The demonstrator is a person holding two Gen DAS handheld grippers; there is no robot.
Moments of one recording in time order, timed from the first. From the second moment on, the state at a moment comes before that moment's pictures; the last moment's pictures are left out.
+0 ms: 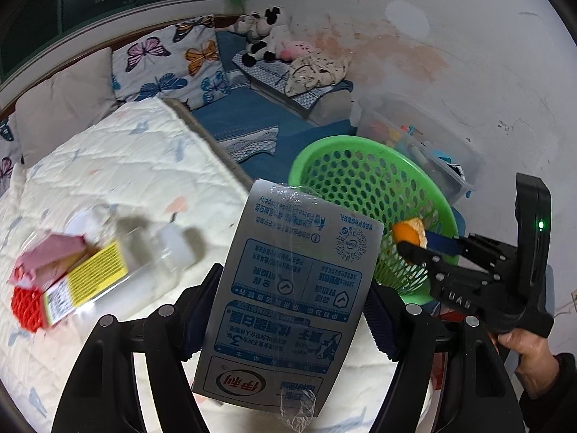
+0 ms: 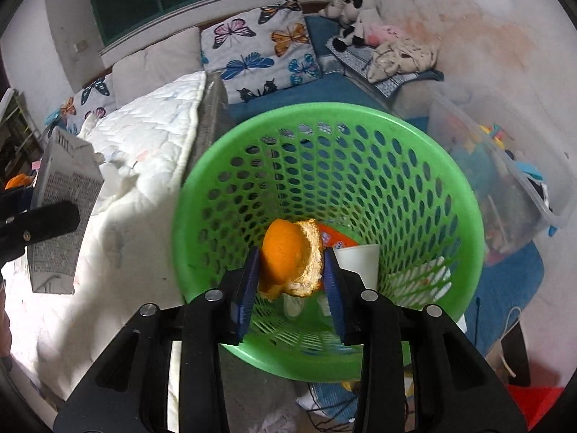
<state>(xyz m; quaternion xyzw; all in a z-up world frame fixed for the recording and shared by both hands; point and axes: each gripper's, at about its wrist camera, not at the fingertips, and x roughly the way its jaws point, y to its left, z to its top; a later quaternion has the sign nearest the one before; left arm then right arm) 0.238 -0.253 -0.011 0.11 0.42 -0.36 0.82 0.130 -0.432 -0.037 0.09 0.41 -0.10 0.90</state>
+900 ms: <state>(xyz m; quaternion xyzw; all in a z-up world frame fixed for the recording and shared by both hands) 0.238 -0.354 -0.033 0.13 0.45 -0.39 0.79 0.069 -0.458 -0.025 0.12 0.39 -0.12 0.91</state>
